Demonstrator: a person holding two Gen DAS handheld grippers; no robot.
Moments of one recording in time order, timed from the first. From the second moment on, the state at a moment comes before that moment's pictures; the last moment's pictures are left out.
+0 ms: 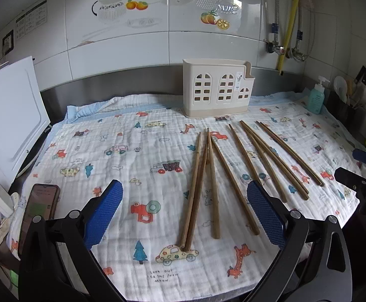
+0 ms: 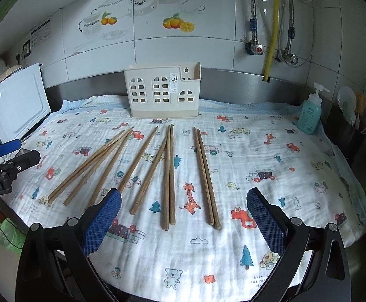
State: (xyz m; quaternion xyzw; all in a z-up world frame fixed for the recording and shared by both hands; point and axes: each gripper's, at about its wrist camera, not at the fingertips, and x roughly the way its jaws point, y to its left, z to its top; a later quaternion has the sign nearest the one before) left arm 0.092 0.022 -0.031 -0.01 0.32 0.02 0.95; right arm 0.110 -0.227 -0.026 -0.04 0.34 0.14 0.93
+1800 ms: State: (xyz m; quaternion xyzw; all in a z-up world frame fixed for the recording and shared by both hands) left arm 0.168 0.034 -0.106 0.00 0.43 -0.04 0.90; right arm 0.179 -0.255 -0.080 -0.03 0.40 0.15 0.90
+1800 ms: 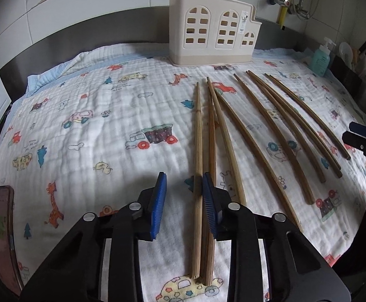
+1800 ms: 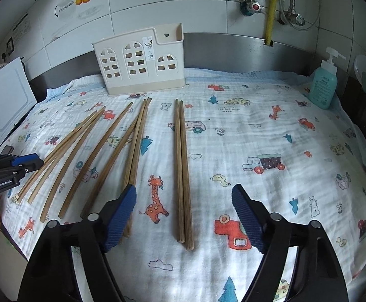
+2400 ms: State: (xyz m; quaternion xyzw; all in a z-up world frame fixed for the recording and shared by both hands) left arm 0.165 0.029 -0.106 0.02 0.43 -0.02 0.90; right arm 0.182 -0.268 -0.092 -0.01 0.42 0.15 0.90
